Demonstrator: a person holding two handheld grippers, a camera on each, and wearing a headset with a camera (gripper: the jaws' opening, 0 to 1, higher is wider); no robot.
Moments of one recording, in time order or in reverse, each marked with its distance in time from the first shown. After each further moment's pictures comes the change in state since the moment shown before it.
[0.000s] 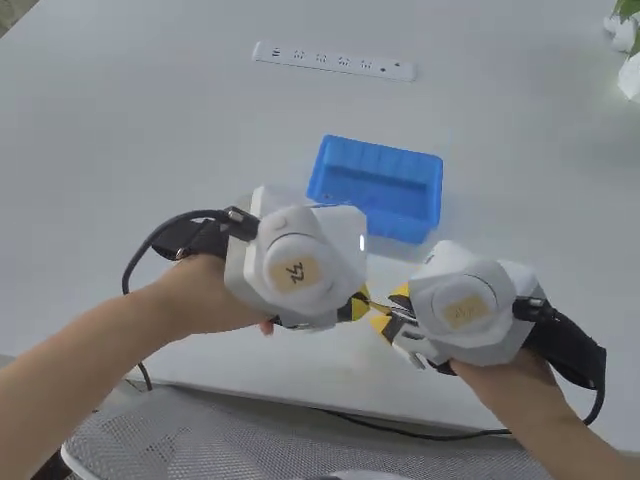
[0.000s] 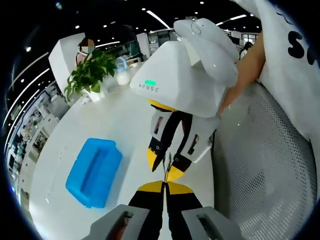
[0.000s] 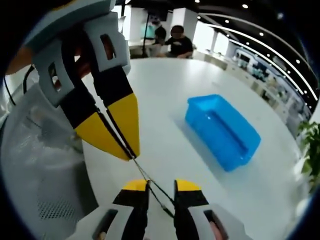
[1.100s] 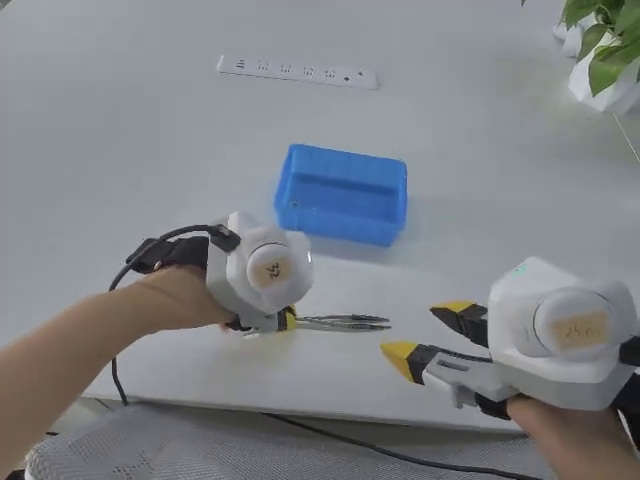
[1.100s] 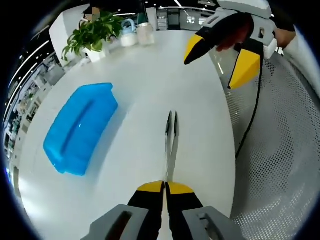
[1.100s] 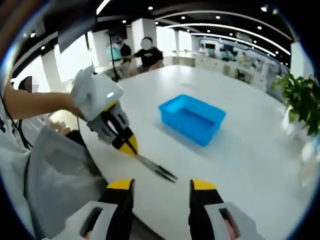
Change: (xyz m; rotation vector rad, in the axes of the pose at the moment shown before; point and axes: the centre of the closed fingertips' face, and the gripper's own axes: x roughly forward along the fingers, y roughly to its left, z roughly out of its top) left arm 0.034 0.010 -0.082 -0.180 0.223 -0.037; right arm -0.078 -0.007 -0.013 0.341 -0.114 -0.073
